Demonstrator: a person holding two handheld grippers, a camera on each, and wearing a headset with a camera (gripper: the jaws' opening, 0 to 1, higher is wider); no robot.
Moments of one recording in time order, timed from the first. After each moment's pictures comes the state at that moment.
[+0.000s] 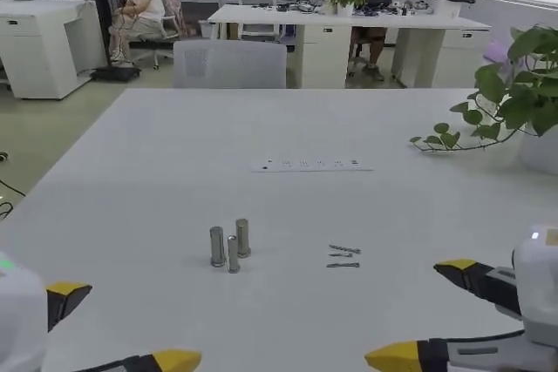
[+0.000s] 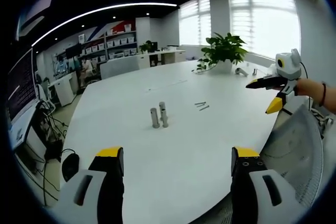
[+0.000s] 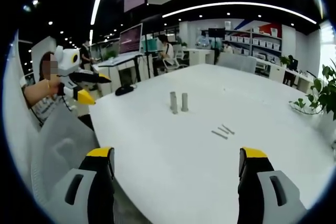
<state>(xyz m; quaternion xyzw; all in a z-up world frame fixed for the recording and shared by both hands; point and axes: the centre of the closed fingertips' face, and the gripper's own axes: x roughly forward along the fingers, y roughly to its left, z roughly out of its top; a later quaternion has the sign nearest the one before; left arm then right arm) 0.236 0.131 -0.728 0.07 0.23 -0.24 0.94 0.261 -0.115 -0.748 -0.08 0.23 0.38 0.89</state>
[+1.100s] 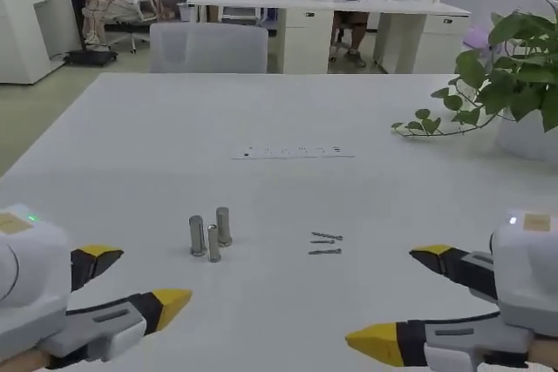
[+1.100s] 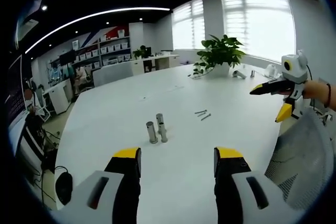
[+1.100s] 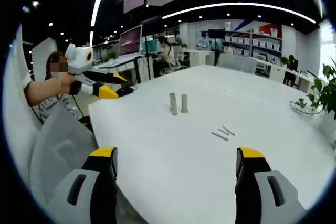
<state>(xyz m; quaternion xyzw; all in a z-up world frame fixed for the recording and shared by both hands) 0.288 0.108 -0.732 0.08 0.21 -0.27 0.94 0.266 -0.114 -0.749 -0.07 0.23 0.39 0.89</state>
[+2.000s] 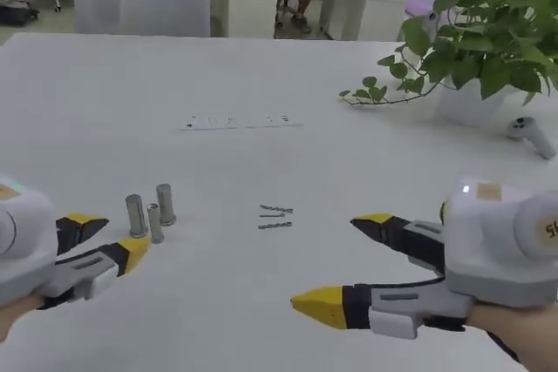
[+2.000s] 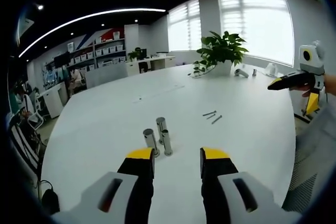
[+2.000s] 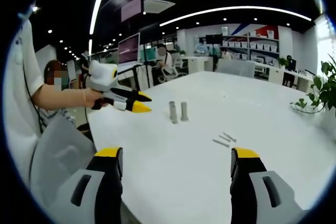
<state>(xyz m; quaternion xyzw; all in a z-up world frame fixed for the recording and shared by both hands) 0.361 0.086 -0.776 0.08 0.20 -0.29 0.93 0.275 -0.107 -0.742 -0.04 0.20 0.38 0.90</state>
